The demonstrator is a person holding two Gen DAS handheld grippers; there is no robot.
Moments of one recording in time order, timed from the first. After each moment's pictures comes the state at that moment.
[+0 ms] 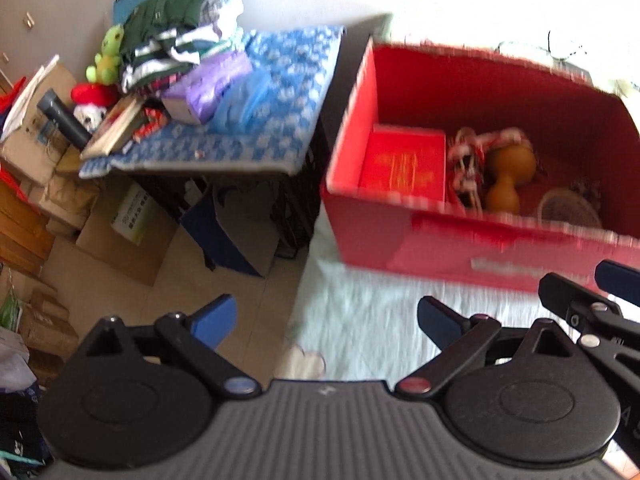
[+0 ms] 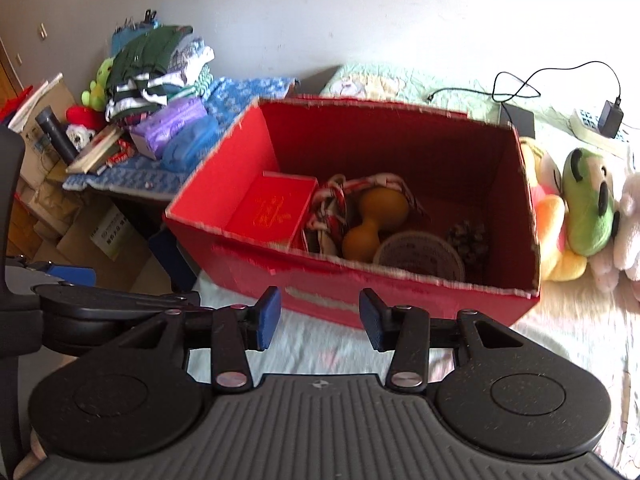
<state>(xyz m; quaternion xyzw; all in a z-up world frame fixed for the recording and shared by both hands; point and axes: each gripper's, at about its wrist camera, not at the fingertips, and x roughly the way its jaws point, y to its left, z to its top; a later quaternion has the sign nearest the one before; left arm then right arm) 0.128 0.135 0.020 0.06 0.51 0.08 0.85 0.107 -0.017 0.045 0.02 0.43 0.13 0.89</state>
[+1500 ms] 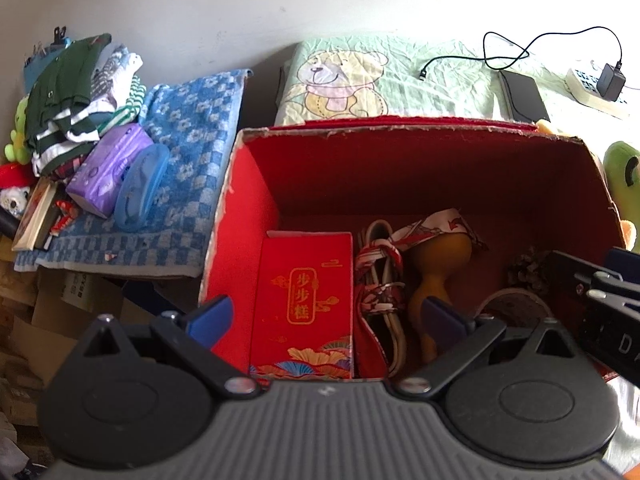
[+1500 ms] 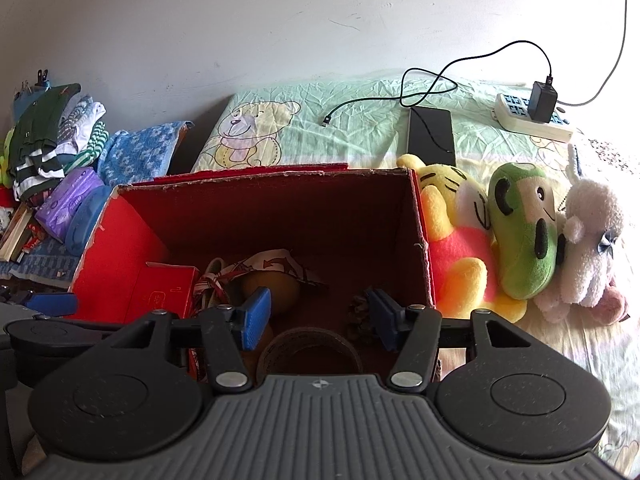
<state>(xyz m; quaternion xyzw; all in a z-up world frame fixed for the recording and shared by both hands) 0.234 0.081 0.016 0.08 0.51 -0.03 0.85 0.200 -0.069 0.045 0.05 0.44 0.02 0.90</state>
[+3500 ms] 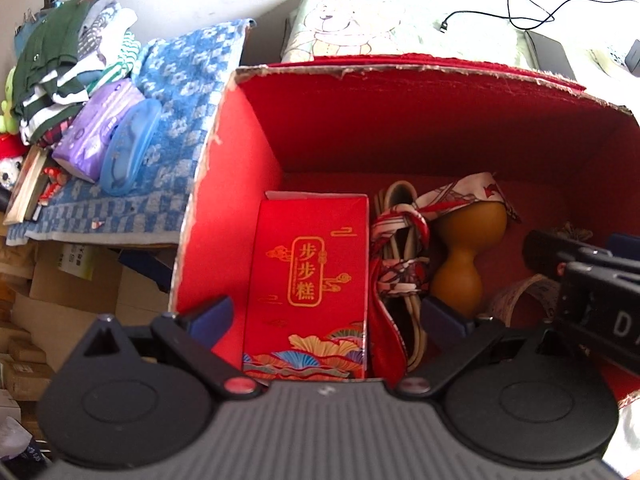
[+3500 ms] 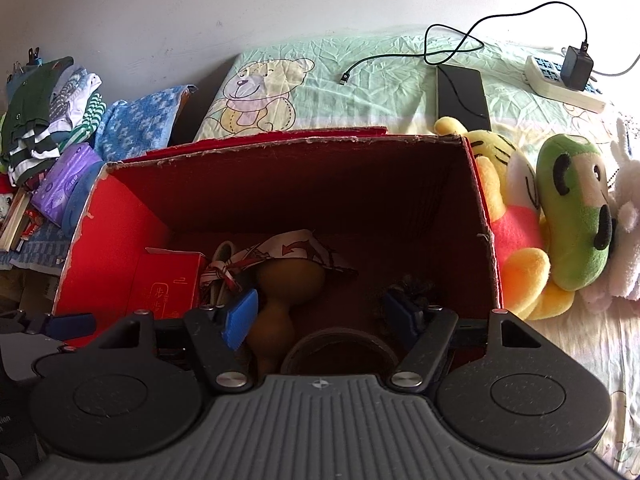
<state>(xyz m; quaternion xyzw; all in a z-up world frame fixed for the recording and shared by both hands) 0.256 0.089 -0.021 0.09 0.56 -0.02 0.82 0.237 -0.053 0.018 0.07 0.50 0.03 0.86</state>
